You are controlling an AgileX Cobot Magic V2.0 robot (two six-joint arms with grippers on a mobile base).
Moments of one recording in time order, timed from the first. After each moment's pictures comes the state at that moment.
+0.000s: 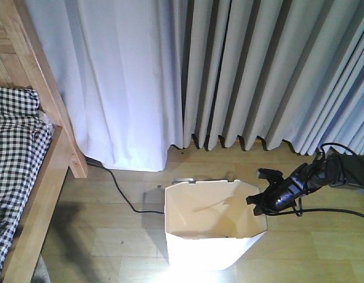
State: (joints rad) left arm 0.00 -0.01 0.03 -0.01 0.18 -0.02; right arm -0.14 3.12 -1.87 0.74 0.56 -0.91
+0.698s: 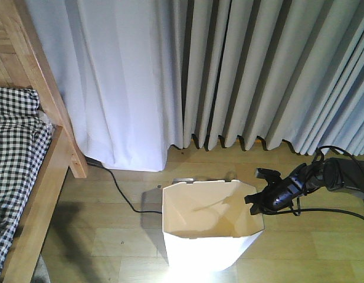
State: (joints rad) left arm 0.00 -0.01 0.03 -0.01 0.18 -0.02; right arm -0.14 3.16 -1.93 0.75 0.62 -0.90
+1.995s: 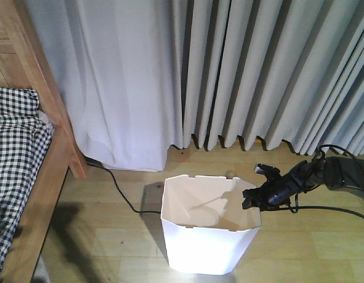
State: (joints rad) left arm 0.00 -0.01 0.03 -0.01 0.18 -0.02; right arm -0.14 3.15 -1.94 0.80 0.64 -0.88
